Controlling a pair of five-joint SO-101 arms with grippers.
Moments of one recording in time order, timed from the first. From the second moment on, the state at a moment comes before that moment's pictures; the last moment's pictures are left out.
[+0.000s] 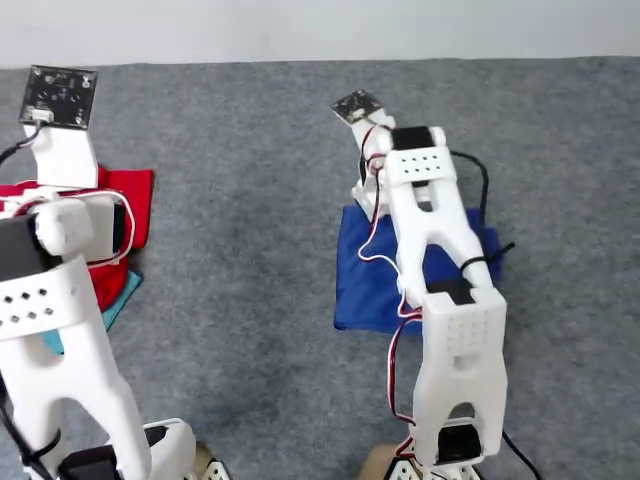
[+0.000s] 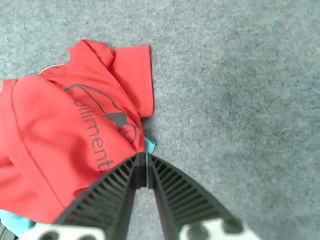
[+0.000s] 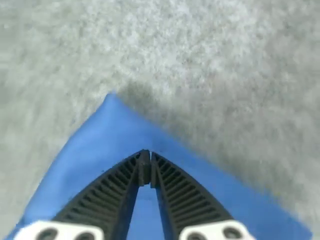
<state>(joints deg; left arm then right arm) -16.7 -23.8 -5.2 99.4 -8.0 -11.6 37.8 -33.6 83.7 22.8</state>
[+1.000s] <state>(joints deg) -16.7 -24.2 -5.2 99.4 -8.0 10.6 11.9 18.1 79.1 26.8</state>
